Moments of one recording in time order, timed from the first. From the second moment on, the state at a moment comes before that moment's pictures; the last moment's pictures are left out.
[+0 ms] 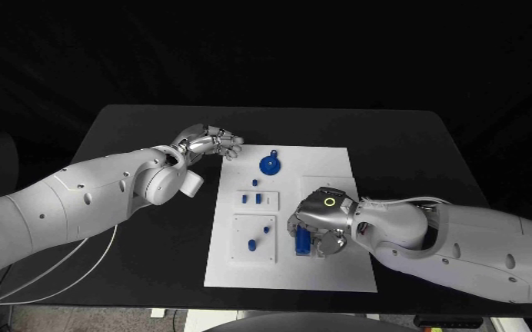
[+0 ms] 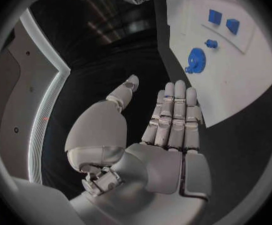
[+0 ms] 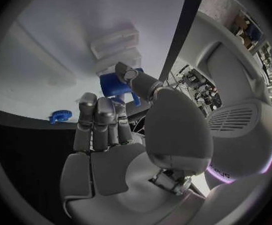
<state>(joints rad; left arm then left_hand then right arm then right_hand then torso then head) 1.16 -0.71 -0.10 1.20 -0.31 -0.13 0.26 0.97 -0.12 0.43 -0.23 0.05 0.85 0.17 0.27 0.52 1.18 0.13 0.07 0.20 0.92 0.10 0.56 0.43 0.05 0.69 0.00 0.60 1.21 1.11 -0.84 -0.25 1.68 -1.95 -0.27 0.00 1.24 -0.27 0.79 -0.29 0.05 1.02 0.01 0.34 0.59 1.08 -0.03 1.14 1.15 1.26 -0.14 1.22 1.12 0.26 1.05 -0.03 1.13 1.31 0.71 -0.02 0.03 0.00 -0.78</state>
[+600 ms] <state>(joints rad) 1.16 -0.71 -0.10 1.20 -0.31 -0.12 0.25 0.97 -0.12 0.43 -0.23 0.05 0.85 0.17 0.27 0.52 1.17 0.13 0.07 0.20 0.92 0.10 0.56 0.44 0.05 0.69 0.00 0.59 1.21 1.11 -0.84 -0.25 1.69 -1.94 -0.29 0.03 1.24 -0.26 0.79 -0.29 0.05 1.02 0.01 0.34 0.59 1.08 -0.03 1.14 1.15 1.26 -0.14 1.22 1.12 0.26 1.05 -0.03 1.13 1.31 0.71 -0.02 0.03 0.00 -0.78</state>
